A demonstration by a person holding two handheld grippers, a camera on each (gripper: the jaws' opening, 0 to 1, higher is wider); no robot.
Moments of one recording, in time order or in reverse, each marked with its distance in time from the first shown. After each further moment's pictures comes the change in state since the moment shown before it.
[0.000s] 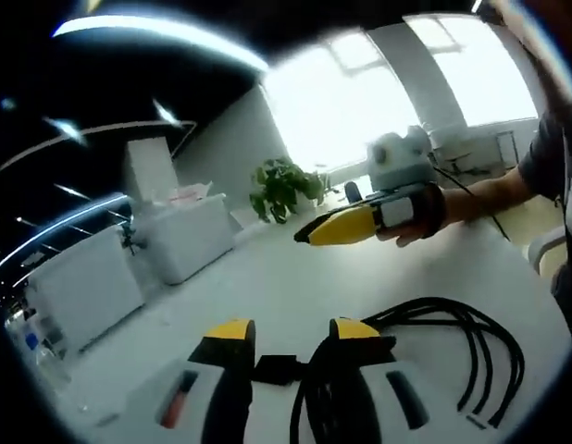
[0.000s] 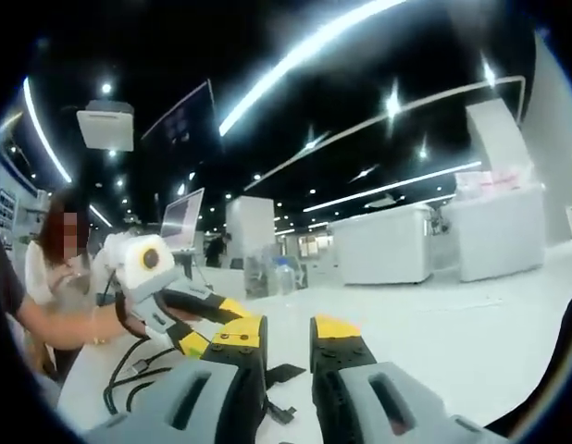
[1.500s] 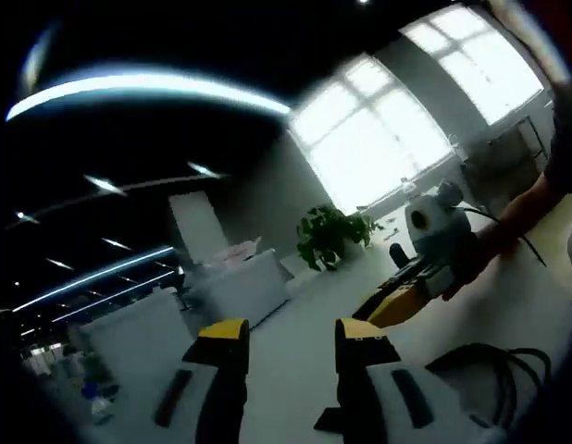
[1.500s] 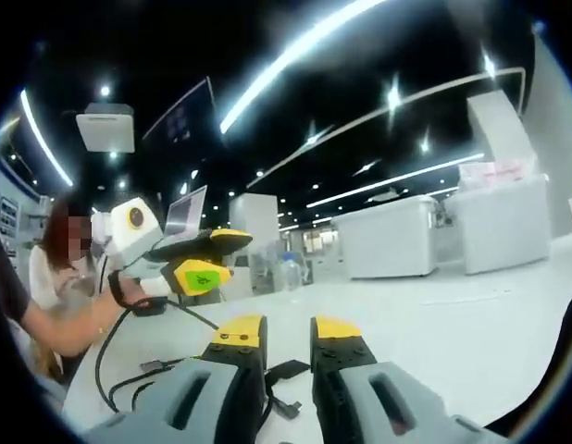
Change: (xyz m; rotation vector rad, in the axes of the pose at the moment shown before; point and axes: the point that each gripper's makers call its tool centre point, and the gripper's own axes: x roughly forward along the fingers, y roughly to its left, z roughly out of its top) left arm -0.022 0.028 0.086 0.258 -0.203 0.257; right arm 0.001 0.008 -0.002 0.023 0.004 0.033
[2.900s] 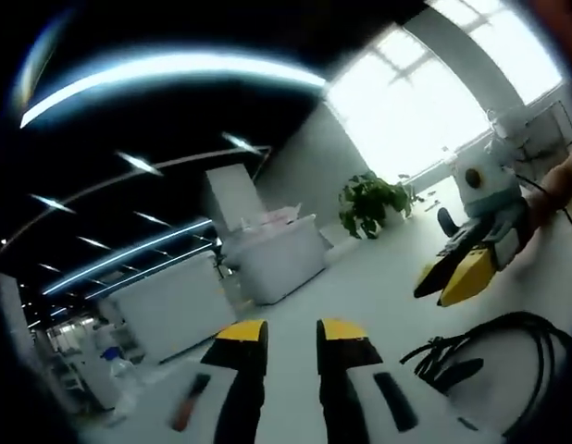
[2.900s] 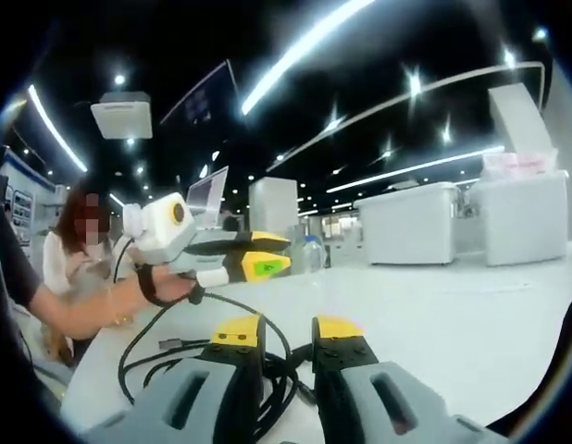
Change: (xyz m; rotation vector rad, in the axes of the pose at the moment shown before) left arm -0.007 0.028 -0.064 -0.089 0.151 0.170; right arm 0.005 0.023 -0.025 -0.030 0.086 0.085
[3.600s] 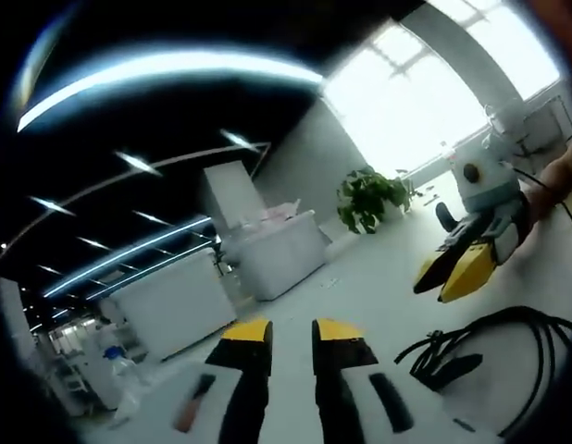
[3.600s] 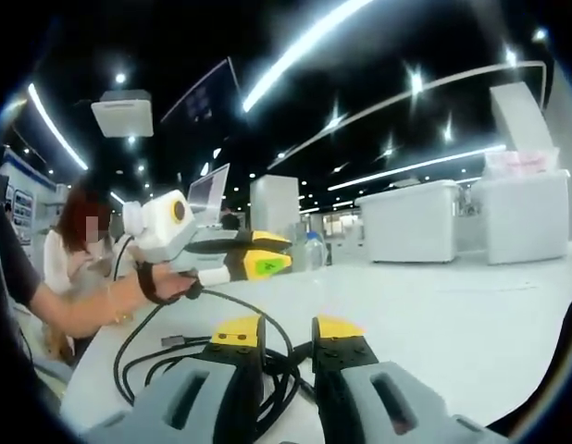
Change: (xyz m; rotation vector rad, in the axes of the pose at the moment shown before) left arm -0.002 0.000 -0.006 0.016 0.026 0.001; right arm 0.001 0.002 -0.002 0.000 0.007 0.004
